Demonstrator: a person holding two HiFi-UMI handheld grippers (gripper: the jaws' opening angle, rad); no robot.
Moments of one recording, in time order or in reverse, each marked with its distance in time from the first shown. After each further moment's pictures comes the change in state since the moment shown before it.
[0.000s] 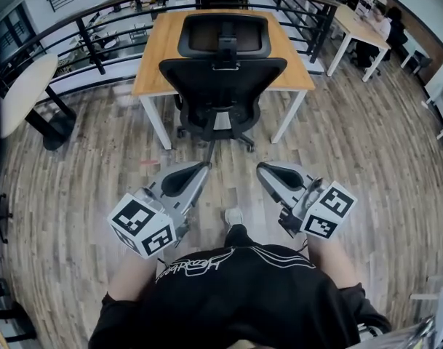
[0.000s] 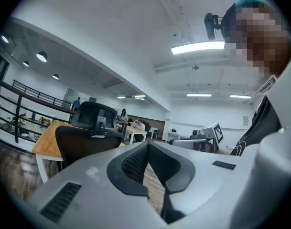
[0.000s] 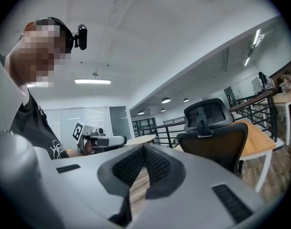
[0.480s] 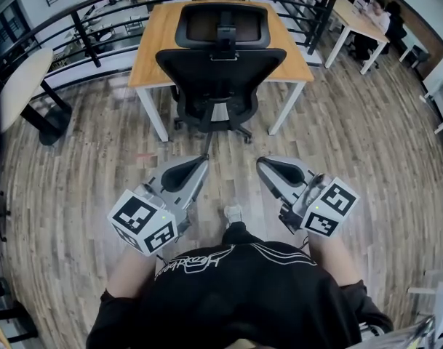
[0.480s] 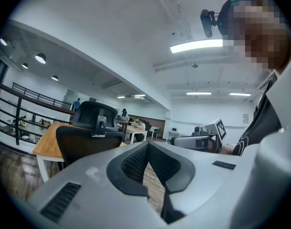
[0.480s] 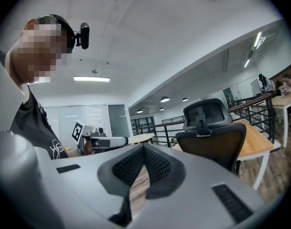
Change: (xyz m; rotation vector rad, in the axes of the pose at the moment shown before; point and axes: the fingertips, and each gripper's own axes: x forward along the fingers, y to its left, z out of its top) left arm -0.004 0.004 -0.006 0.022 0.007 -0.002; right arm 0.006 0.008 -0.003 -0.015 0.018 -0.025
